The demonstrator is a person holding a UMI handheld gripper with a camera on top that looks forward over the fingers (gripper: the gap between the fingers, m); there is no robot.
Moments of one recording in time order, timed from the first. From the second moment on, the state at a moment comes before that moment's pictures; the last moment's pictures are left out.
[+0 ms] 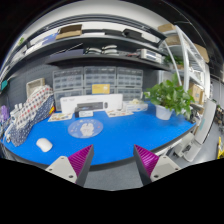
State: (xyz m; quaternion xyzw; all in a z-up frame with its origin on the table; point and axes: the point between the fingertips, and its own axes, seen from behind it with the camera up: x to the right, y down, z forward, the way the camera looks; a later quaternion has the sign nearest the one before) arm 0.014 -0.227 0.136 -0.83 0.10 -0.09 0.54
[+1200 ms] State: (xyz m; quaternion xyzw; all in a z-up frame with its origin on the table) arm -0.269 0.003 -0.010 -0.92 -0.03 -0.03 0.39
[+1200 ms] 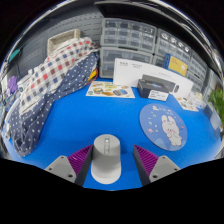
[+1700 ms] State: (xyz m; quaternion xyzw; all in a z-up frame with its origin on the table) arm -0.269 0.001 -0.016 -0.93 0.02 0.00 0.37
